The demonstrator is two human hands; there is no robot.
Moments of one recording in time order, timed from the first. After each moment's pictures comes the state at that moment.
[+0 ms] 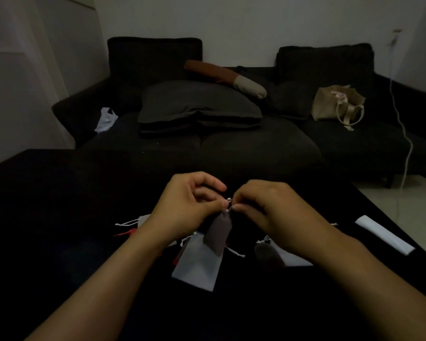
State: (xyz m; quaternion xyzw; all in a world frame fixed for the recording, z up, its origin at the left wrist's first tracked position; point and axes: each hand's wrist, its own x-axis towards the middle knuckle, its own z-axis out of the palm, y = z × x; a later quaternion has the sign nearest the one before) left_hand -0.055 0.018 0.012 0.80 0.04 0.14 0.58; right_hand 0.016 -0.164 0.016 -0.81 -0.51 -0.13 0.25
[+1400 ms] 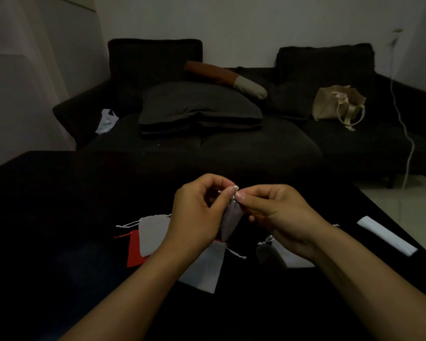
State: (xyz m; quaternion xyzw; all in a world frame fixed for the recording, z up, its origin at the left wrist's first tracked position) left_hand -0.051 -0.006 -0.006 0.80 0.01 0.30 0.52; right_hand 0.013 -0.154 0.008 -0.67 -0.18 0.24 0.69
